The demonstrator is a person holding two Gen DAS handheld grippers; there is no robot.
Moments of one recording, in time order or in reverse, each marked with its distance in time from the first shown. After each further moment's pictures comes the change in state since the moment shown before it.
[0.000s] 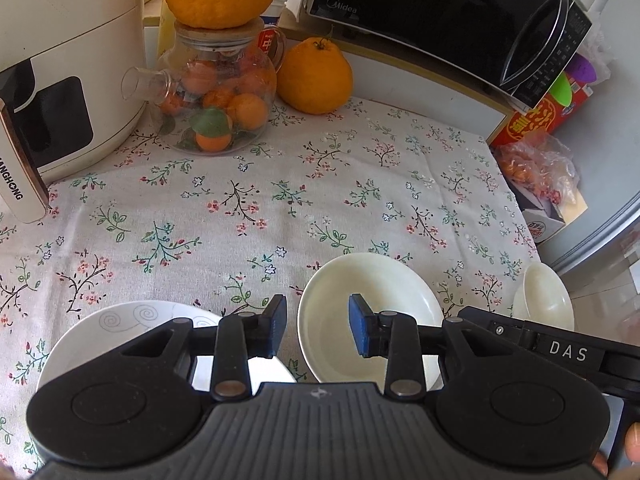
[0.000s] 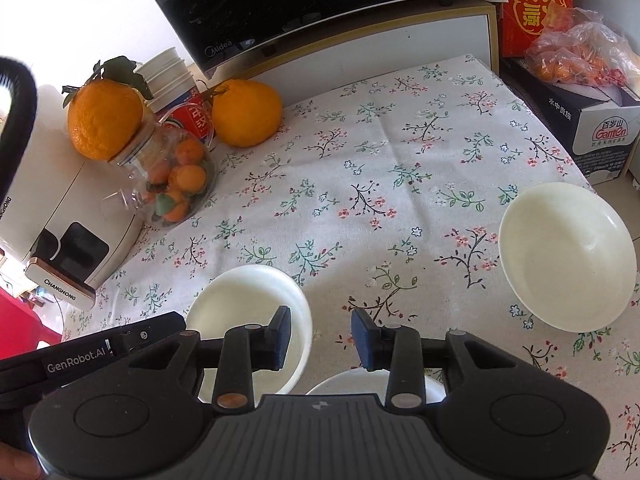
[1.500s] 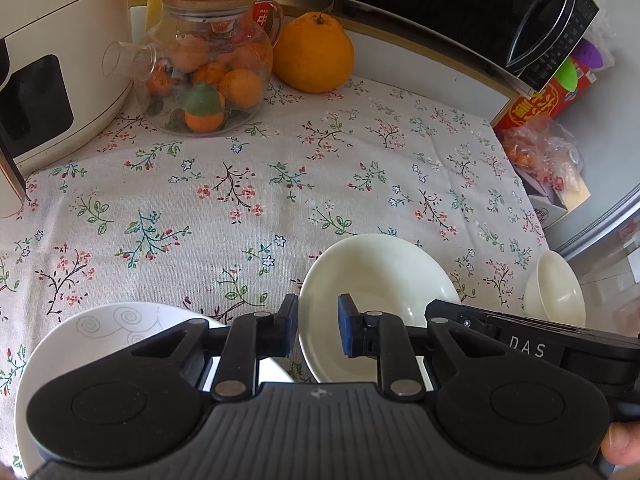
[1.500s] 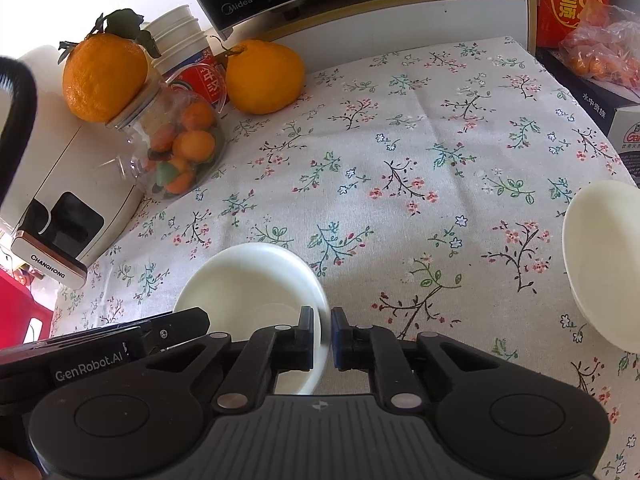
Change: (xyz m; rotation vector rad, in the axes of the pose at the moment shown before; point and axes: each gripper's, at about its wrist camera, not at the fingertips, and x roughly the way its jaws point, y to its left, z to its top) left arm 0.018 0.007 0.001 0.012 0.043 -0.017; right arm 0.039 0.012 0.002 -0.056 0.061 0.019
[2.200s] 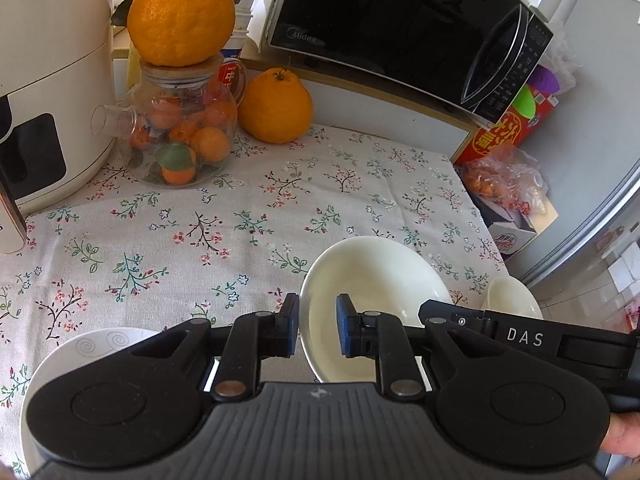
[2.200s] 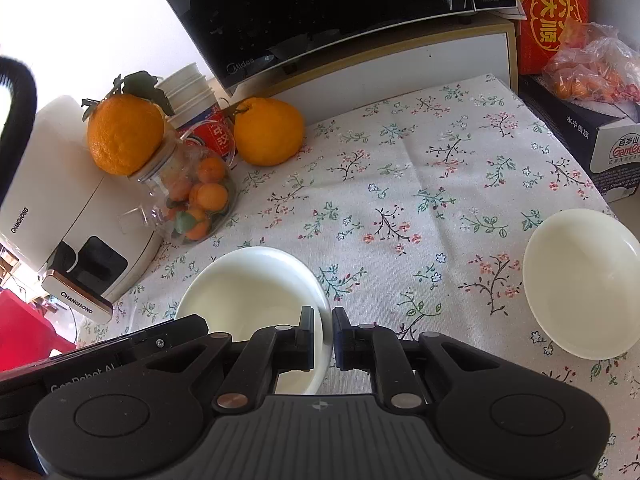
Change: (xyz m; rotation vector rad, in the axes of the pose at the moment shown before) left arm -0.034 -0.021 -0.001 0.037 -0.129 -0.061; right arm -0.045 -0.006 0.005 0.038 -0.124 0.032
